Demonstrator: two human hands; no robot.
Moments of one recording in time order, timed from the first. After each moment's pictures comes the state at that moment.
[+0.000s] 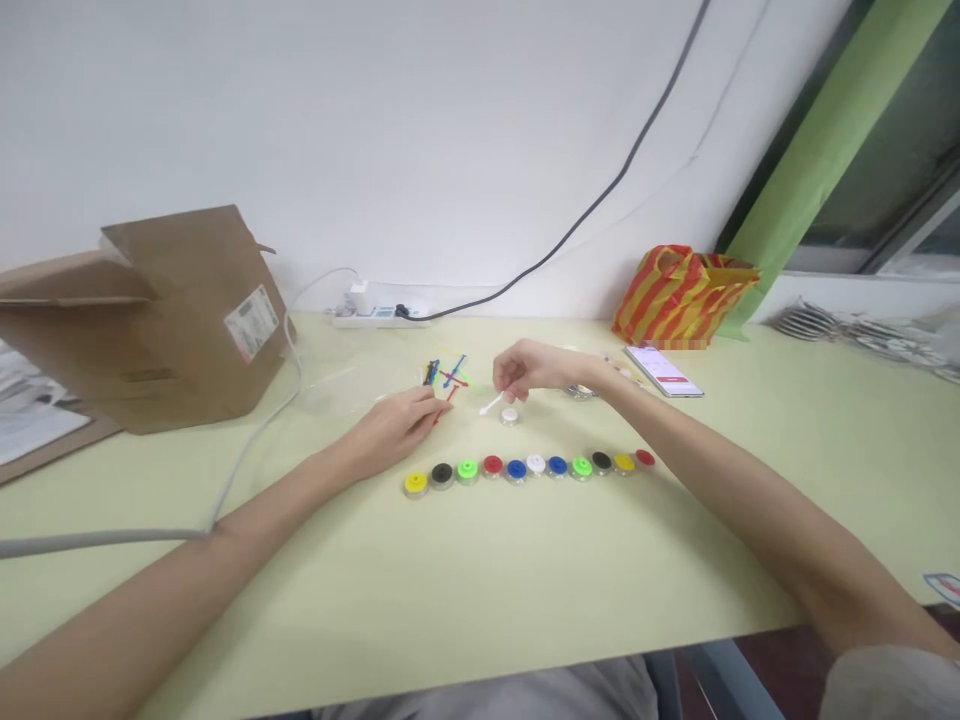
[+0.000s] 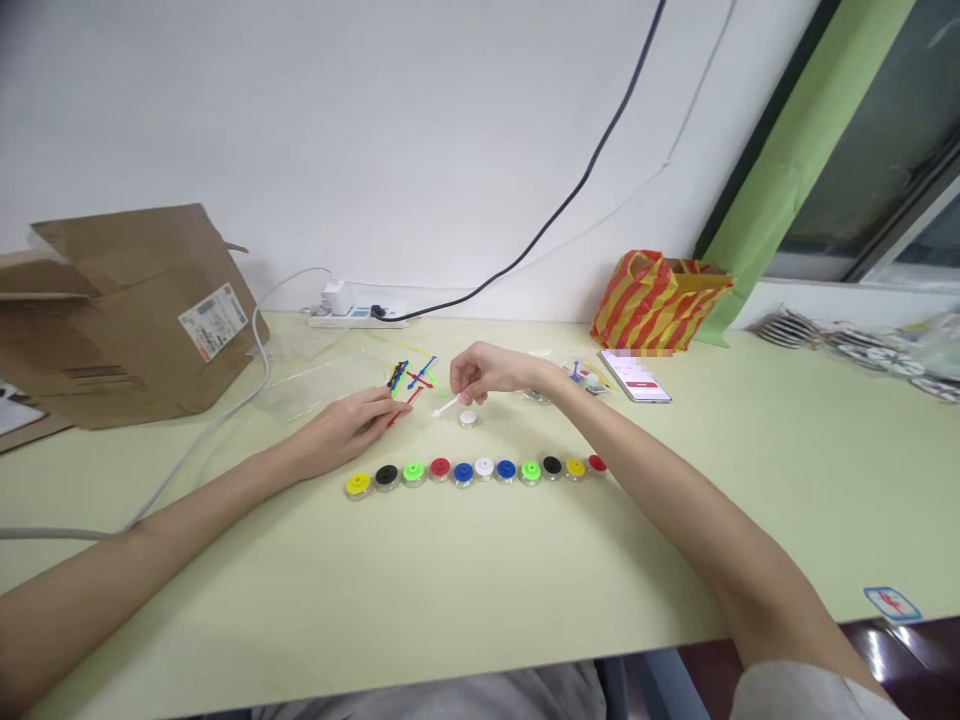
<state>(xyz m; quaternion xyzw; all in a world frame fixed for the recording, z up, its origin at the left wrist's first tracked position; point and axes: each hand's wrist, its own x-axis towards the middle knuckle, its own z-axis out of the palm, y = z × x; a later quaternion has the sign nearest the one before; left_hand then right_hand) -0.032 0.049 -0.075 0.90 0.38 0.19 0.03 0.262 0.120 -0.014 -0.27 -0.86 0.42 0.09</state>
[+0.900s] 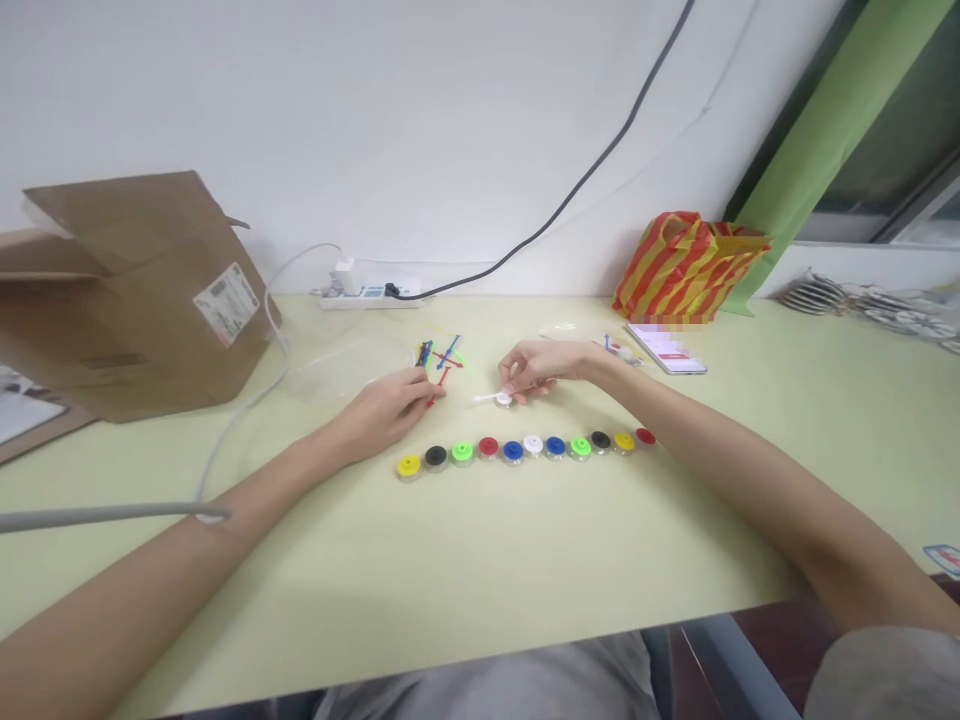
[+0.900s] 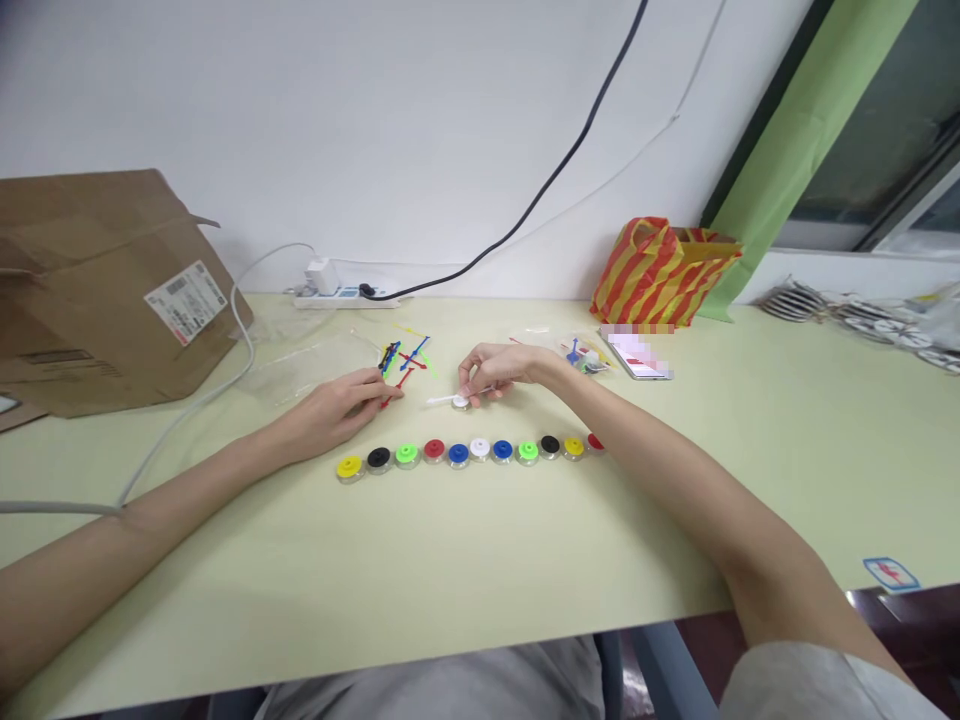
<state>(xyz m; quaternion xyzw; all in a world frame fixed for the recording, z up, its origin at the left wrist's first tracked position) -0.032 0.052 -0.076 0.91 0.38 0.18 0.04 0.273 0.116 -0.035 -0.37 -0.77 0.52 0.02</state>
